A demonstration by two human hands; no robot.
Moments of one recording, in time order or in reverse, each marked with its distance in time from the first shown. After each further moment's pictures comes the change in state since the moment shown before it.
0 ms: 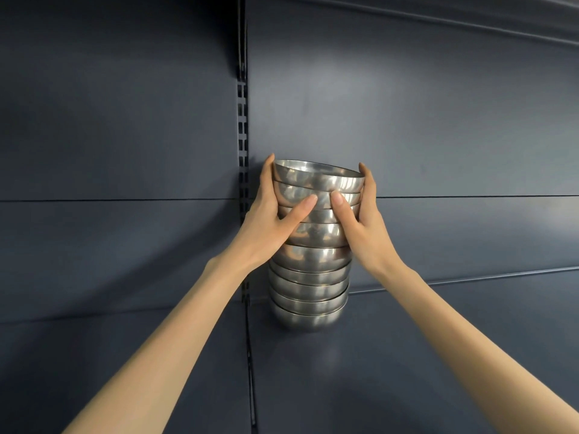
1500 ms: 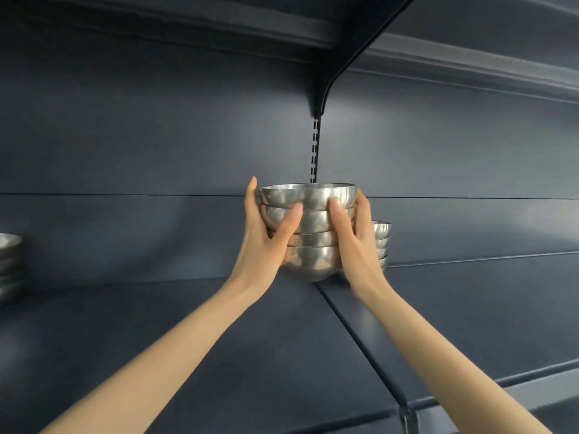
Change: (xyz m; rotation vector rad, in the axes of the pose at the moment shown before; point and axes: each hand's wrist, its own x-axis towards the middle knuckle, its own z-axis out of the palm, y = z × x) left_hand -0.177 0.076 -0.141 -0.400 0.134 -0.064; right_hand -0.137 -0.155 0.135 0.248 0.118 0.053
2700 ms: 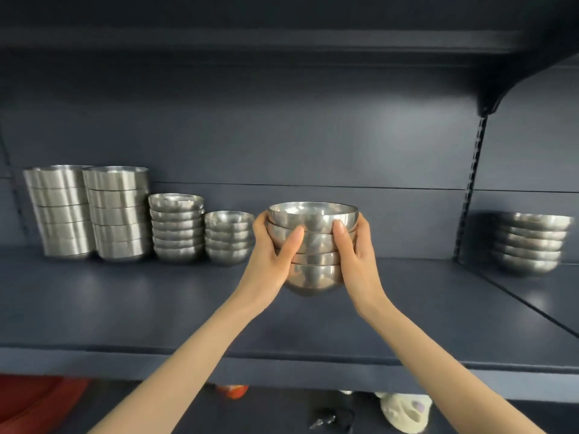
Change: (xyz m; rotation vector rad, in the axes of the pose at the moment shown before) left_hand -0.135 0.078 -0.288 0.230 0.132 -0.103; right_hand -0.138 -0.033 0.282 0.205 -0.220 0.075
